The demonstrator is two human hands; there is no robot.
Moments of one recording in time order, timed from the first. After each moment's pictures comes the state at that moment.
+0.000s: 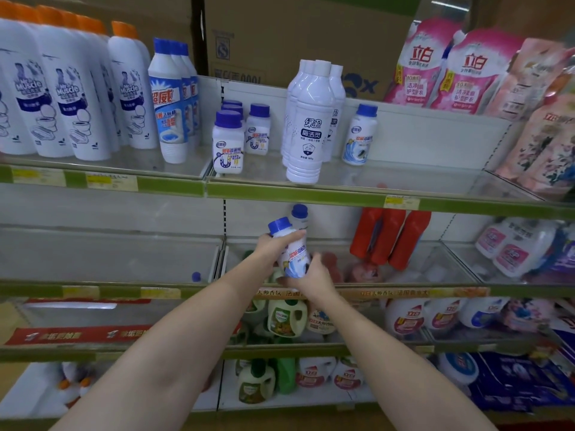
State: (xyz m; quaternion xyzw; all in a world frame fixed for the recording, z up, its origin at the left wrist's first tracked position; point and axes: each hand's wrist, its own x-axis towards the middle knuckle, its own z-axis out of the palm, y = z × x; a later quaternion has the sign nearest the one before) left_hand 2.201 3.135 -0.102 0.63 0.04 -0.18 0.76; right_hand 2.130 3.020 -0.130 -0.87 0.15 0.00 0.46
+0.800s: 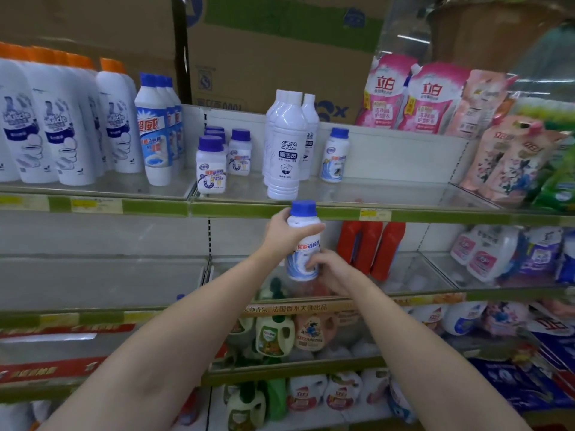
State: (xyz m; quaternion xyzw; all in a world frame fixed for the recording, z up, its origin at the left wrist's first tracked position) left_hand 2.179 3.095 -0.029 0.70 -0.17 -0.01 0.70; right_hand 2.121 2.956 -0.066 -0.69 0.03 0.08 0.71
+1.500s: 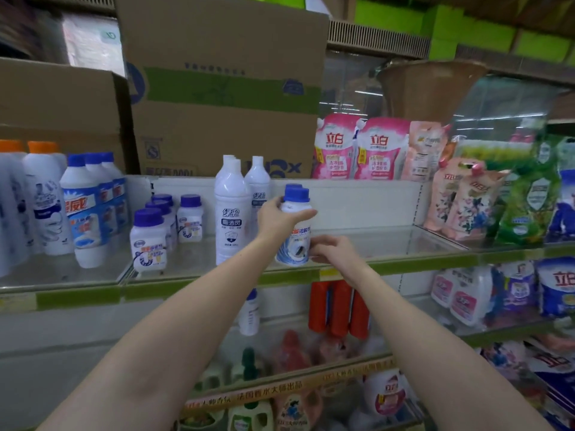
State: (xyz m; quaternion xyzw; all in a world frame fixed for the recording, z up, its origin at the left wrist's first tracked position) left_hand 2.241 2.986 0.106 0.70 -0.22 0.10 0.67; right_hand 2.188 2.835 0.053 -0.77 0.05 -0.17 0.61
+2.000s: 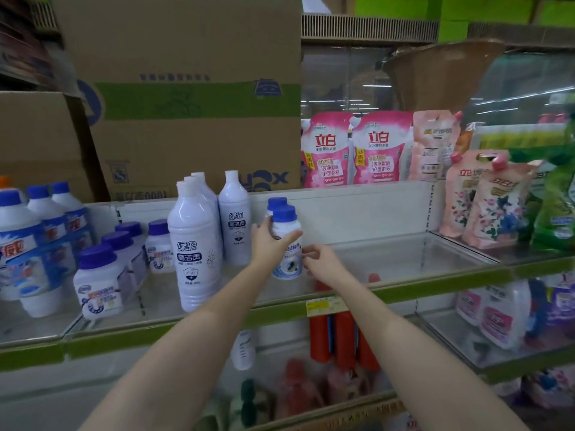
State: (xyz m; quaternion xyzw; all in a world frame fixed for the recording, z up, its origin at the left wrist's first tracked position) left_hand 2.335 2.913 0.073 0.79 -0.18 0.15 0.56; right_hand 2.287 2.778 0.040 -0.82 0.08 -0.15 0.54
